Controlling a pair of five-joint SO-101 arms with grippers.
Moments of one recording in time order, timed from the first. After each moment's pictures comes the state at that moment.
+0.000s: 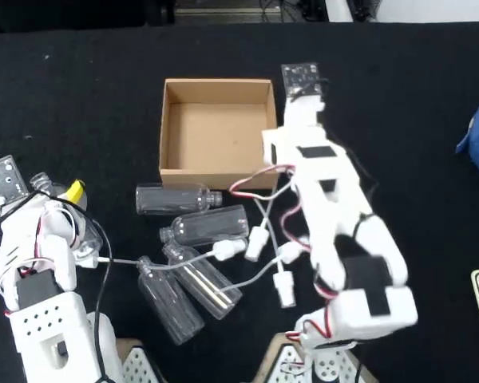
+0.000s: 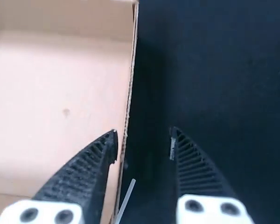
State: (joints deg) left arm -28.6 -73.5 76.4 35.8 2.2; right arm -5.4 4.9 29.8 26.3 -0.7
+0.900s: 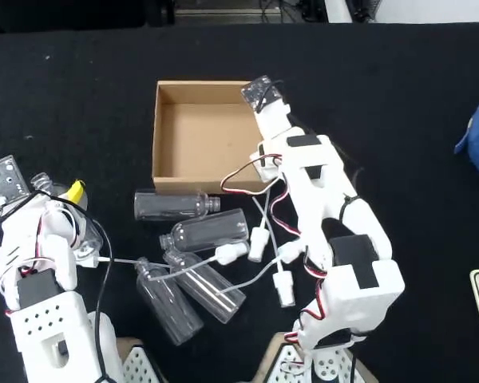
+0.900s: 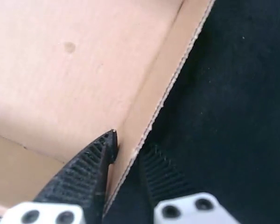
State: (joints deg) left arm -28.6 -73.5 76.4 35.8 2.2; right arm -8.2 12.3 22.1 39.3 21.7
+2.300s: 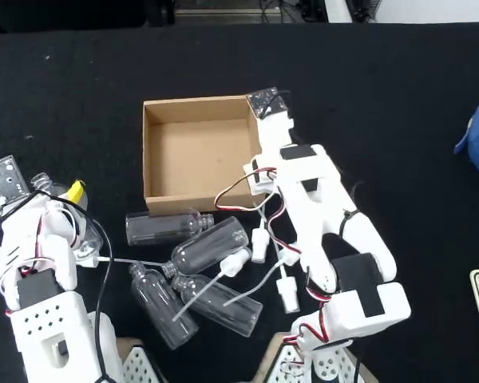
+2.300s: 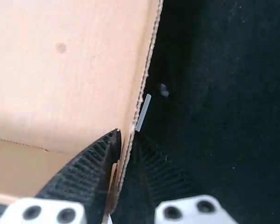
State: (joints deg) left arm -28.6 -73.5 76.4 35.8 2.2; right arm -11.3 4.1 29.7 45.2 4.5
